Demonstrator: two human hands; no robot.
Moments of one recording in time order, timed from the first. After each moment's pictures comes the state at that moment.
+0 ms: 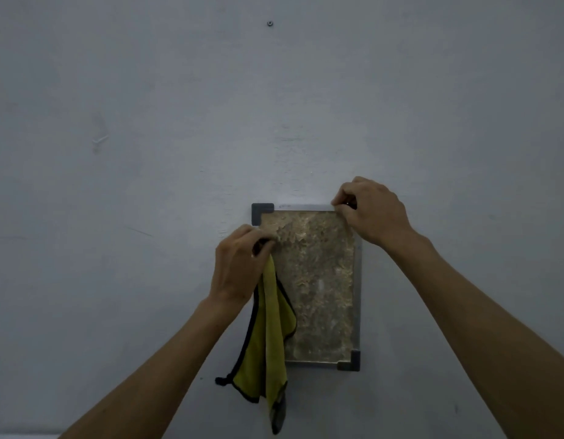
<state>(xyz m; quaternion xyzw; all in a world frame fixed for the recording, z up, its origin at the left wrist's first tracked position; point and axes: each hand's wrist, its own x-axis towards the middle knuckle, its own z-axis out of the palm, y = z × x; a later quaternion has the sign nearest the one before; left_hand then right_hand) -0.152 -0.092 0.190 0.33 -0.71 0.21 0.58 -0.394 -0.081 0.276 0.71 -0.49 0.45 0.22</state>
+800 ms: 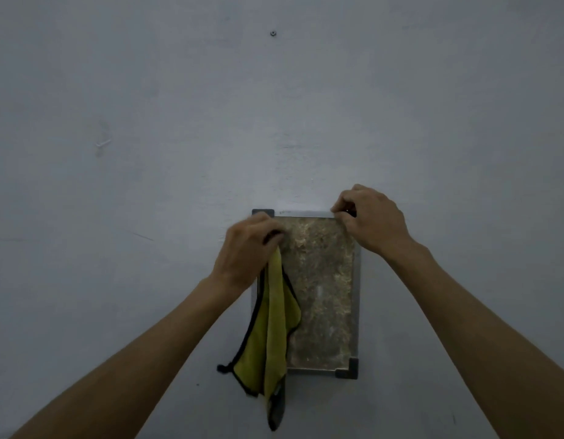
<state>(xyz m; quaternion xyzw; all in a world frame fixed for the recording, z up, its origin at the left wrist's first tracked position) -0.155 -0.092 0.225 0.28 -0.76 0.25 0.53 -0.393 -0.083 0.275 0.71 -0.49 0.45 0.23</state>
